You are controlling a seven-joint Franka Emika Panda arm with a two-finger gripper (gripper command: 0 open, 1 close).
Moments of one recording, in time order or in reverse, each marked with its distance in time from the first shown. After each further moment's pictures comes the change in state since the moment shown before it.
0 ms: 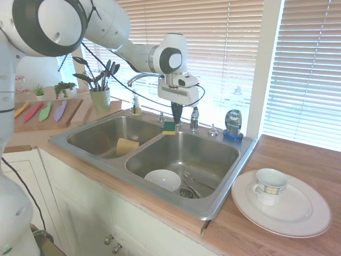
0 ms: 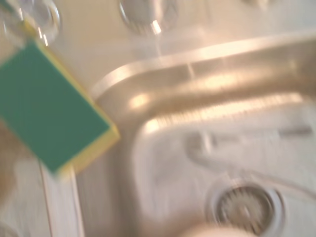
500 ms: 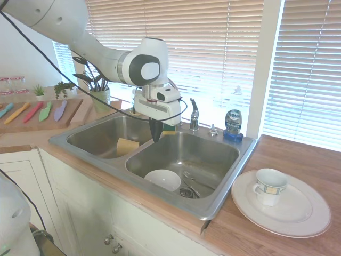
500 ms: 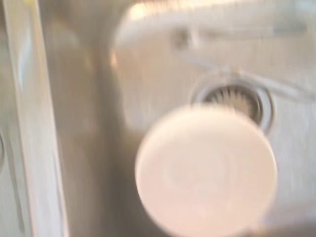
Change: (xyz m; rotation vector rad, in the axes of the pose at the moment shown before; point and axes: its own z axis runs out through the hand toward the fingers) arm -0.071 0.124 0.026 -0.020 -0.049 -0.039
